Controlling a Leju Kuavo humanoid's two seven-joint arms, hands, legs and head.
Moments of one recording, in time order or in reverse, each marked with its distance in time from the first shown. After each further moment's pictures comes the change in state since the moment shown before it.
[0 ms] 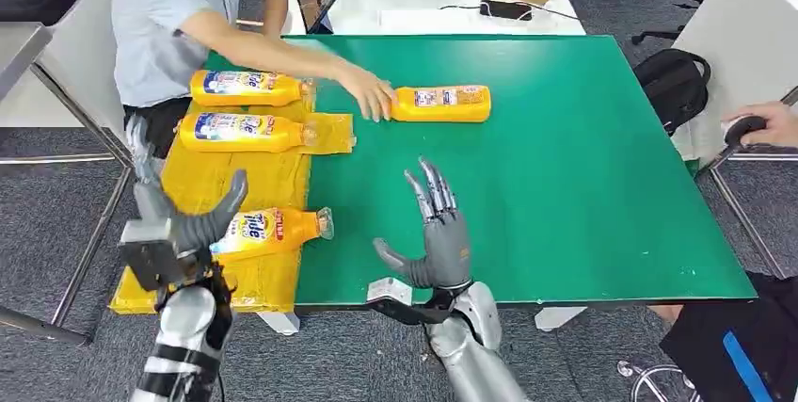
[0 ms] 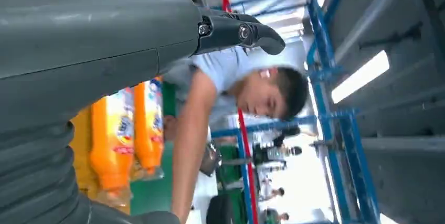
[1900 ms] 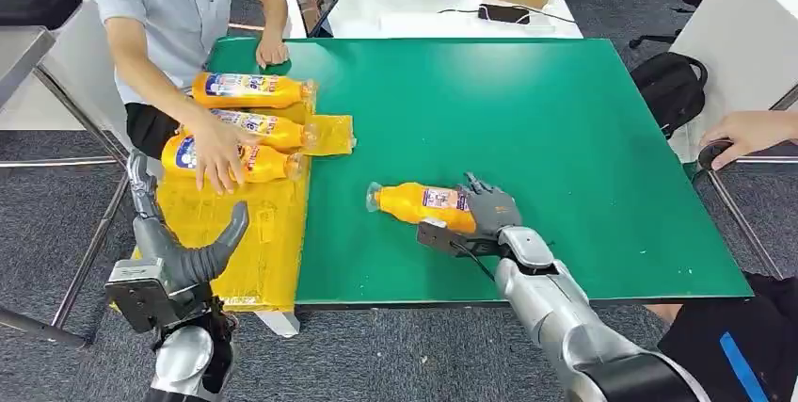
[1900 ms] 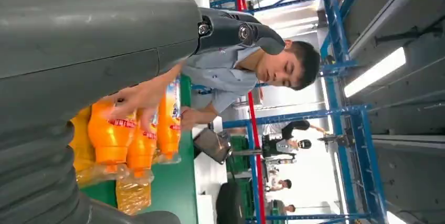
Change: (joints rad) left arm 0.128 -0.018 -0.019 -0.123 -0.015 -0.051 0.052; right arm -0.413 -0.250 0.073 0.562 0.375 0.497 0.653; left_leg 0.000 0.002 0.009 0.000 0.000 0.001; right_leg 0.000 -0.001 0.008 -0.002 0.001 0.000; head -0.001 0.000
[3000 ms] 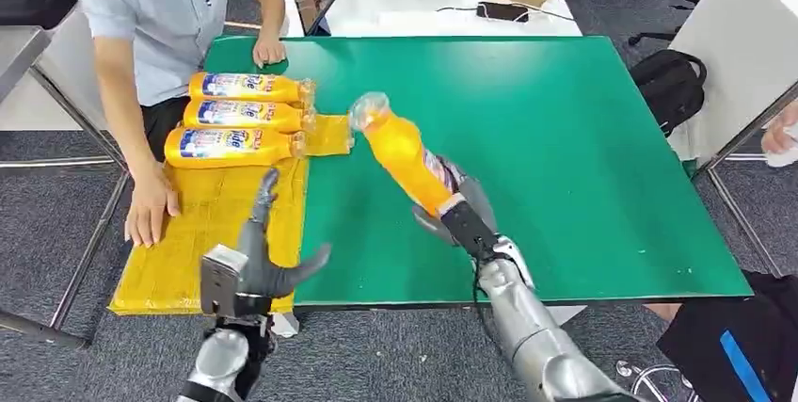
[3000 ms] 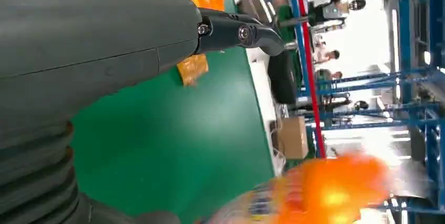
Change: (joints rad) left arm -0.038 0.010 -0.111 0.231 -0.002 -0.313 0.060; right arm 0.173 0.122 -0.146 -0.328 -0.804 0.007 -0.603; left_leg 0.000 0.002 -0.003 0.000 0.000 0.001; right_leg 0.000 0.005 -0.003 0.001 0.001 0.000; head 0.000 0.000
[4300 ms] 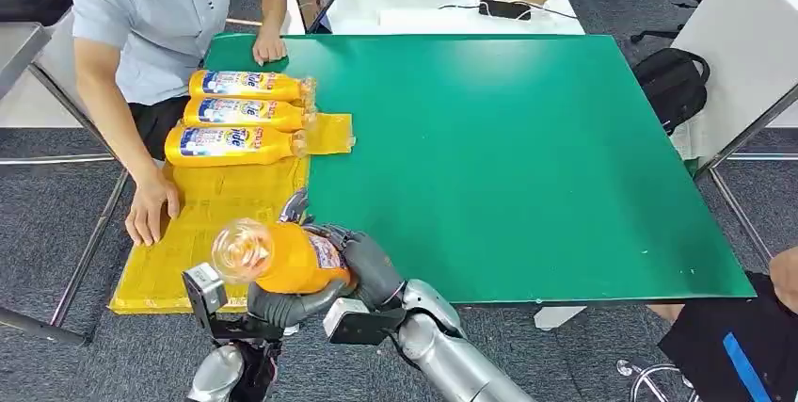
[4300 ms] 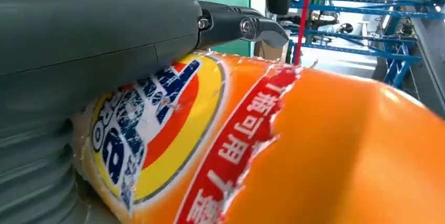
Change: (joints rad) left arm 0.058 0.002 -0.034 -0.015 0.319 -0.416 0.018; right arm 0.107 0.086 0.526 -0.062 0.108 0.003 -0.049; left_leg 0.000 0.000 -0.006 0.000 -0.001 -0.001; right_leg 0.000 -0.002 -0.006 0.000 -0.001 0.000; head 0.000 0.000
